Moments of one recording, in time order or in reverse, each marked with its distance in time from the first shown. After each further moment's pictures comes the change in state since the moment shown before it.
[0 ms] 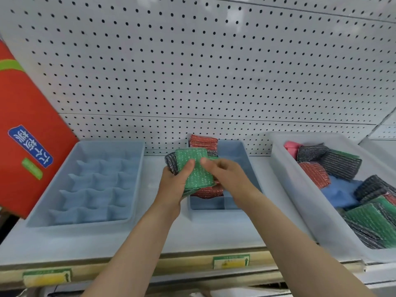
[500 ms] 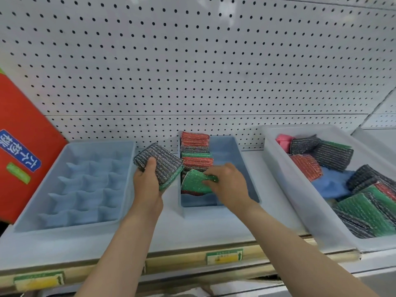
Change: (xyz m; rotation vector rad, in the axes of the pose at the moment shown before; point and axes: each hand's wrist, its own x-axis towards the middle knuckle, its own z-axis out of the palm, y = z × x) left_hand 0.015 -0.002 -0.015 -0.184 0.304 0.011; right_hand 0.000 0.041 -0.015 -0.822 0.227 -0.411
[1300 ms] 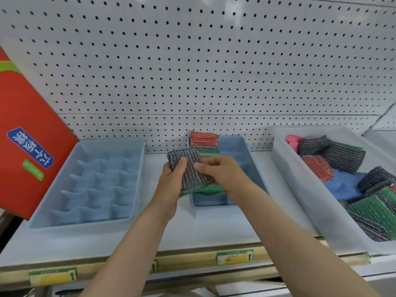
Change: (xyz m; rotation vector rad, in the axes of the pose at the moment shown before) left_hand -0.011 -0.002 0.000 0.251 -0.248 -0.088; right_hand 0.024 -0.052 -0.011 0.935 -0.284 0.484
